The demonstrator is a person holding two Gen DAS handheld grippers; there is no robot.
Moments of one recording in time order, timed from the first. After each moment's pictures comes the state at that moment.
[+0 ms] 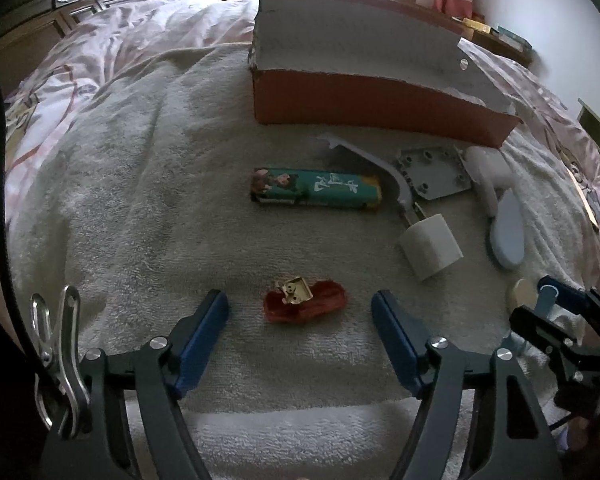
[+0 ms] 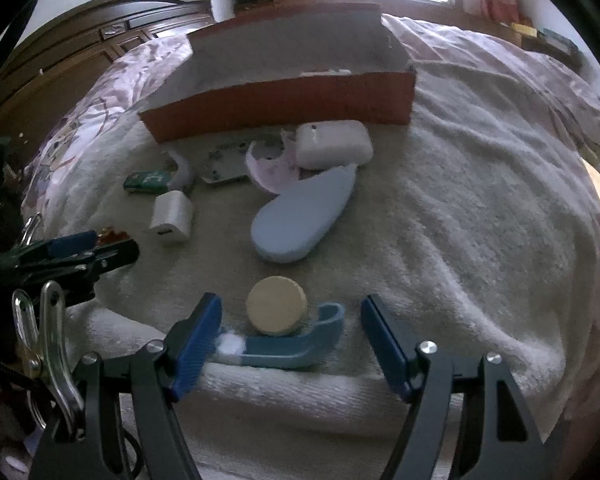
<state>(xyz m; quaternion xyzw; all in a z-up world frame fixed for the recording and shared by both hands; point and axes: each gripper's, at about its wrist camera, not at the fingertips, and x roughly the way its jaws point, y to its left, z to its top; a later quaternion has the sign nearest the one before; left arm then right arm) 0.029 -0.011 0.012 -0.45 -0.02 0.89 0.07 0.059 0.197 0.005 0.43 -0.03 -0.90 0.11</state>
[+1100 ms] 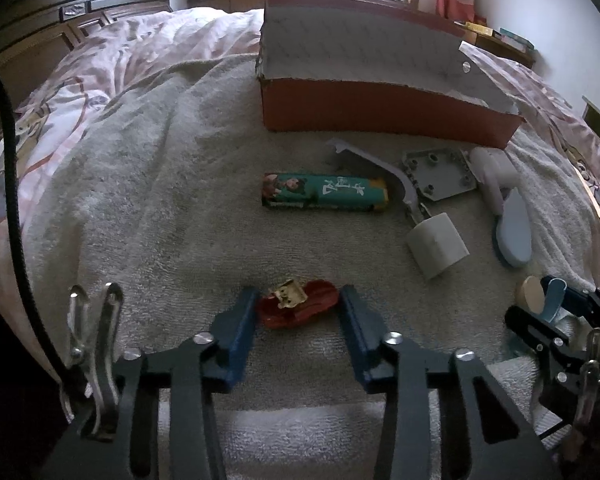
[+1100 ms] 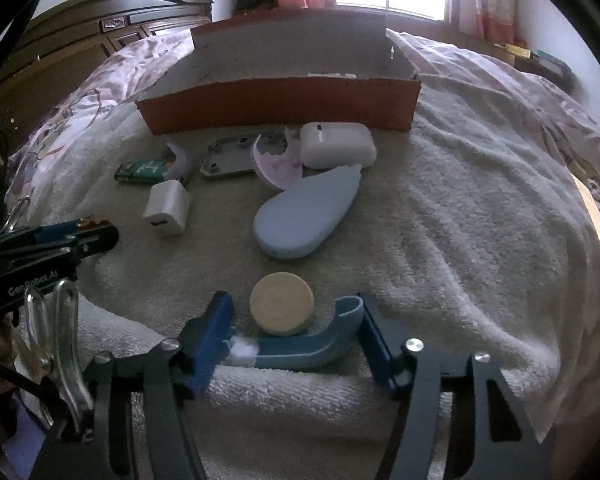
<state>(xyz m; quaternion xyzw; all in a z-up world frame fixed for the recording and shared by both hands) 0.036 -0.011 0.012 -0.43 0.00 0.90 0.05 0.062 0.181 -0.003 0.41 0.01 -0.91 0.08</state>
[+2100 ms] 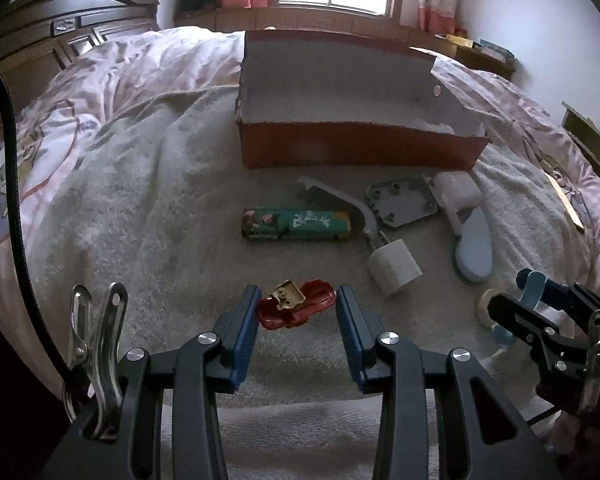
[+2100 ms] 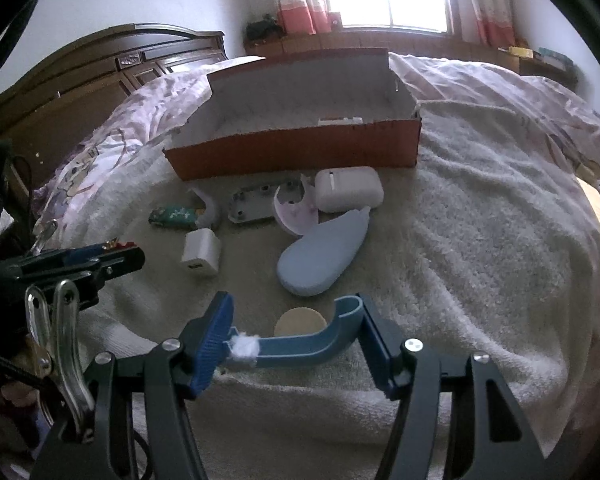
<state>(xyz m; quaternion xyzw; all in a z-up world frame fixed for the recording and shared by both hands) 0.046 -0.006 0.040 -0.40 0.00 0.91 0.08 0.071 0.192 0.022 0.36 -0.04 -0.92 0.12</state>
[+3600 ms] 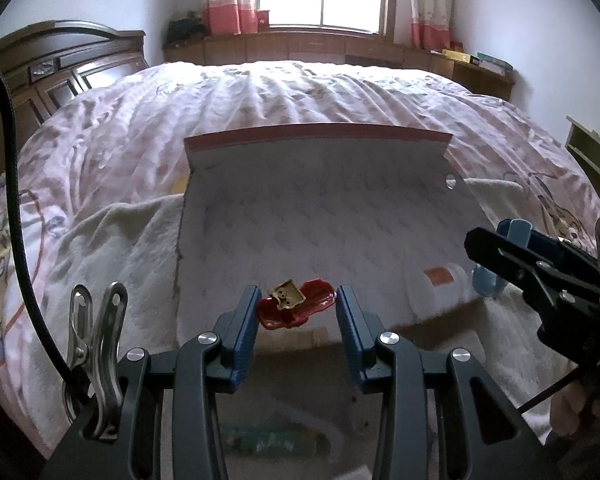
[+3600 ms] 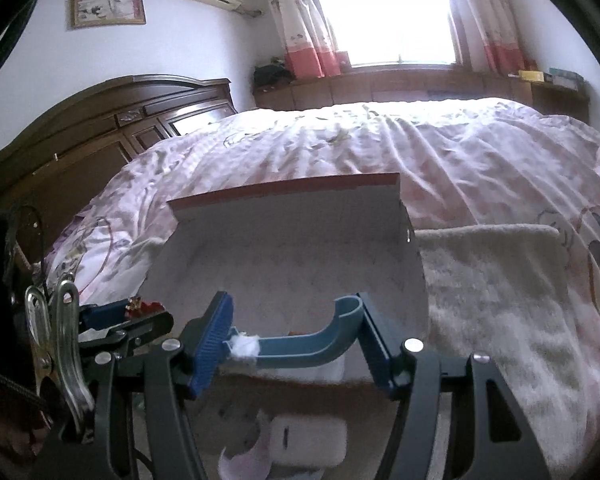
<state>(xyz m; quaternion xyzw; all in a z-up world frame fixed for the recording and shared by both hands) -0.089 0.044 0.102 -0.37 0.01 0.93 0.08 -0.090 0.229 0.102 0.29 -0.07 -0.94 0.15</state>
